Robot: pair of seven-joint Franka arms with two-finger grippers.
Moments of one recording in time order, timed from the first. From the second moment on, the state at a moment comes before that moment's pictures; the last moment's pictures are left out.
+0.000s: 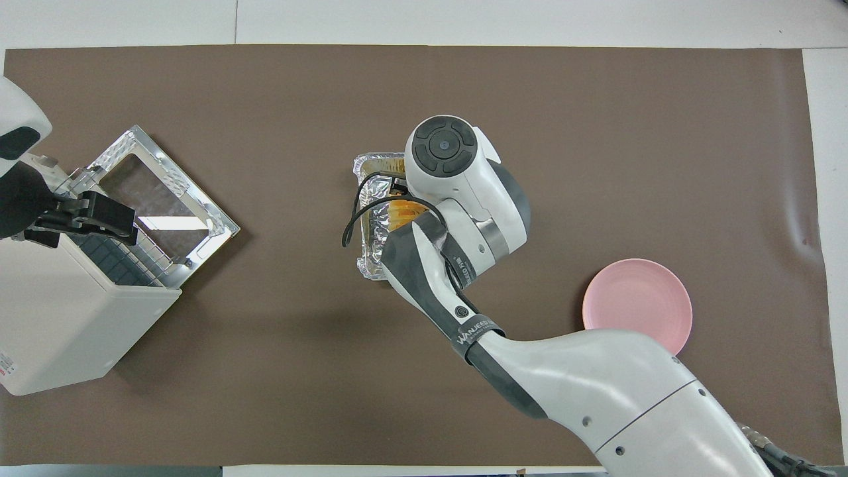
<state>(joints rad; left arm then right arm) -0.07 0.00 -0.06 -1.55 -0.02 1.38 -0.09 0.55 0.61 0.00 -1.45 -0.02 2.11 0.79</state>
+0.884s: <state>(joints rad) -0.07 0.00 -0.04 -1.54 -0.02 1.42 -0.08 0.56 0.61 0.00 -1.51 -0.05 2.20 0.78</state>
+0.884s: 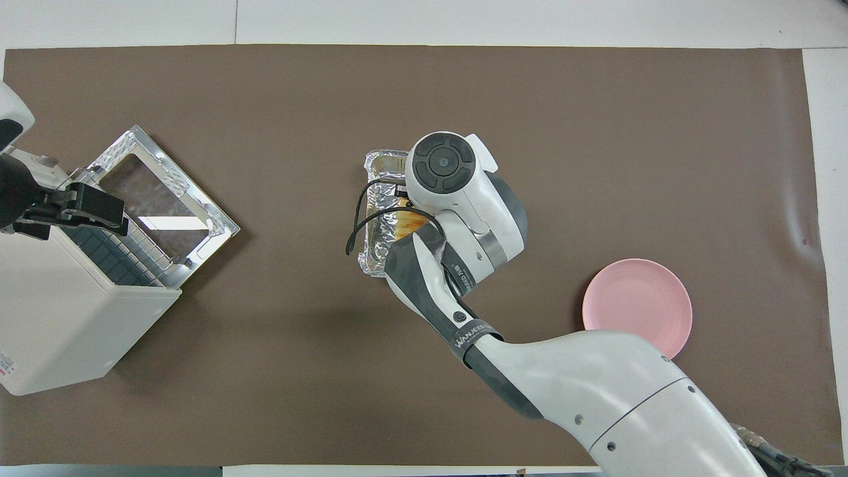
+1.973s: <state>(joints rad) -0.07 0.00 -0.04 -1.54 -0.02 1.42 -0.08 0.27 0.58 0.00 -1.32 0.04 2.00 0.36</state>
